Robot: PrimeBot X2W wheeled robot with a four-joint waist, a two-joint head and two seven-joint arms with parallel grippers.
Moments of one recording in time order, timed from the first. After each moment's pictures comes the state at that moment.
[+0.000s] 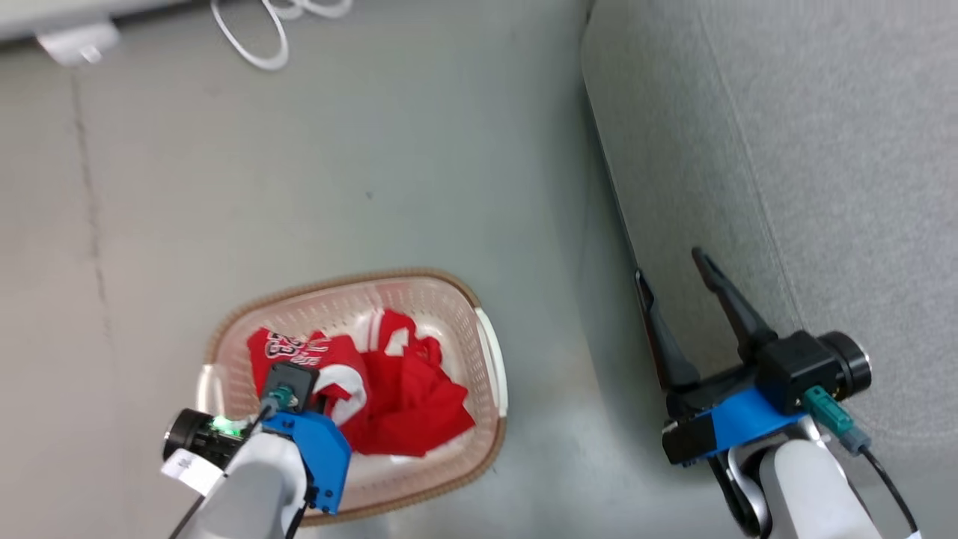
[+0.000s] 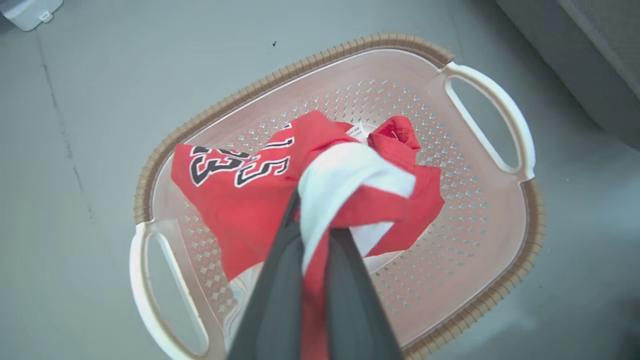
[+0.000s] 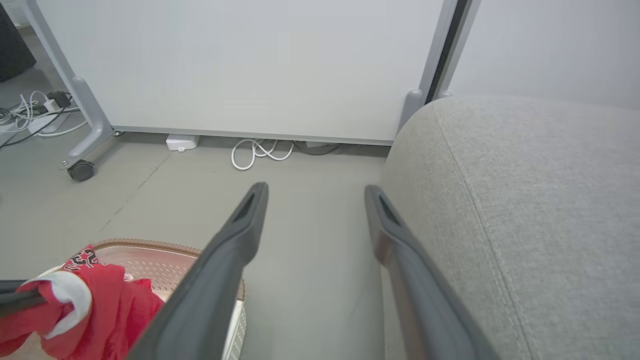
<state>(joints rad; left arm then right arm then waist) -0.62 0.10 -0.43 1.28 -0.16 -0.11 -0.23 -0.27 -0.05 0.14 0.21 0.01 0.13 -0.25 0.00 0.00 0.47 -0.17</state>
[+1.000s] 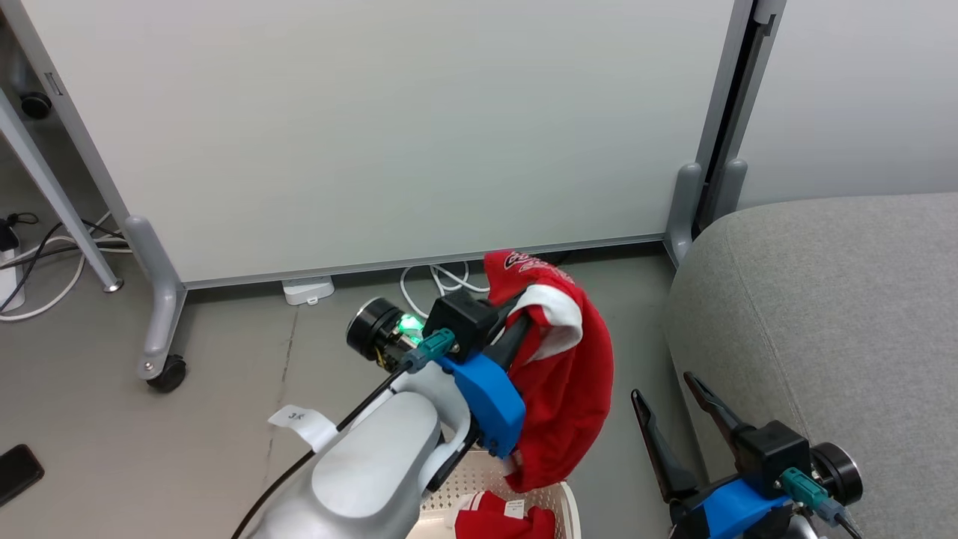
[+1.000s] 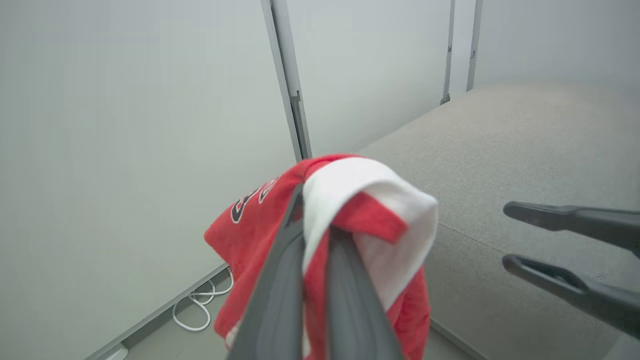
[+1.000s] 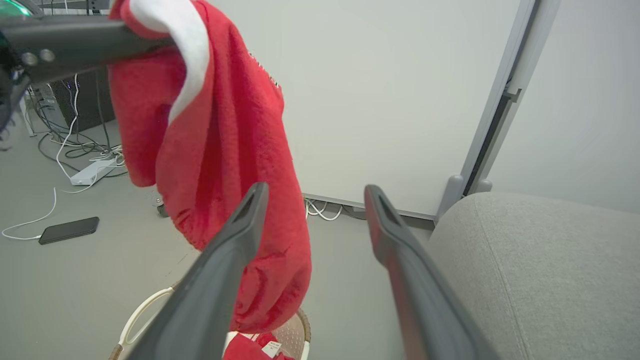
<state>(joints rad) -0.61 0.05 -0.83 0.69 -0.46 -0.12 -0.18 -0.04 -0.05 0.14 0.19 0.02 0.13 -0.11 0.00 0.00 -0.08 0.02</state>
